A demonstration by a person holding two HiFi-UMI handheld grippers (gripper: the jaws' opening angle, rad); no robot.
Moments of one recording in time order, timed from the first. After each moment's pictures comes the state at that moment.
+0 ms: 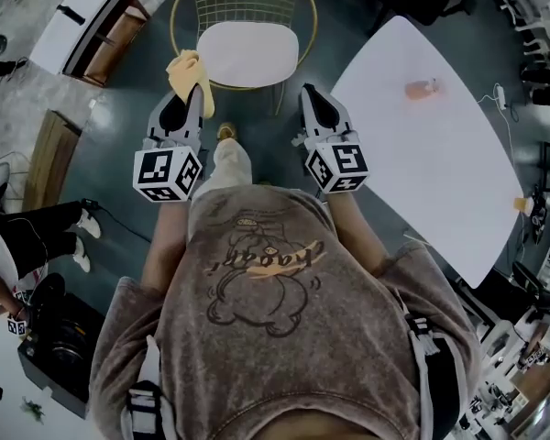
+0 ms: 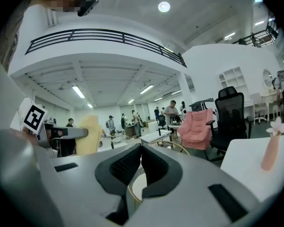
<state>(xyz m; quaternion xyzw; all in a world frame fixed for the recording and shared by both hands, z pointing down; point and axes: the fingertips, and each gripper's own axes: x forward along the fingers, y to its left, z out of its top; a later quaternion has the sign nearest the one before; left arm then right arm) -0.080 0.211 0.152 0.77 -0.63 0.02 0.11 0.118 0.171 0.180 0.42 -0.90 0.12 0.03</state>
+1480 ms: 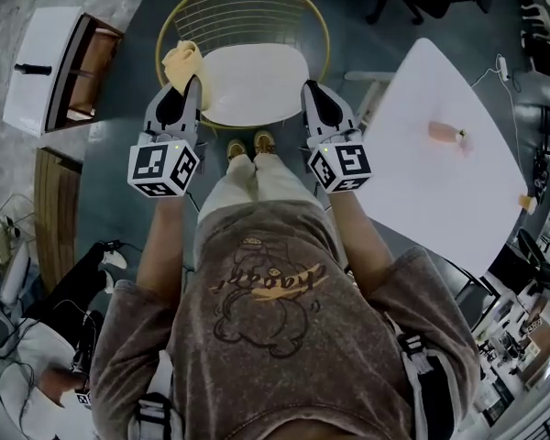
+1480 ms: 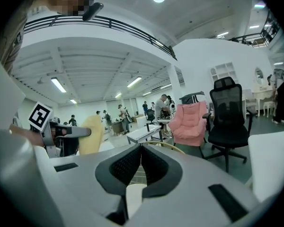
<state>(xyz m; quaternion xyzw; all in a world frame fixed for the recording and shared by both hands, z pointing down) -0.176 -0.045 0.212 0.81 -0.56 0.03 0.18 0.031 -0.043 0.231 0.48 -0.86 0.15 0.05</state>
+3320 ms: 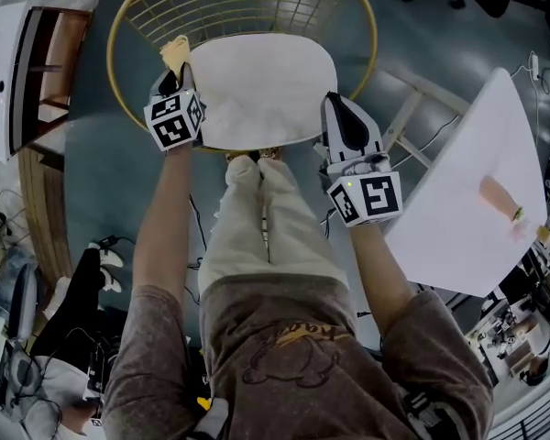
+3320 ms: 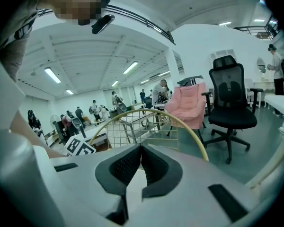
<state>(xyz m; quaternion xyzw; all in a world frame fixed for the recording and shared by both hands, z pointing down) -0.226 -0.163 0.609 0.67 -0.63 0.24 0.33 0.041 -0.129 0.414 0.48 -0.85 0.19 0.11</state>
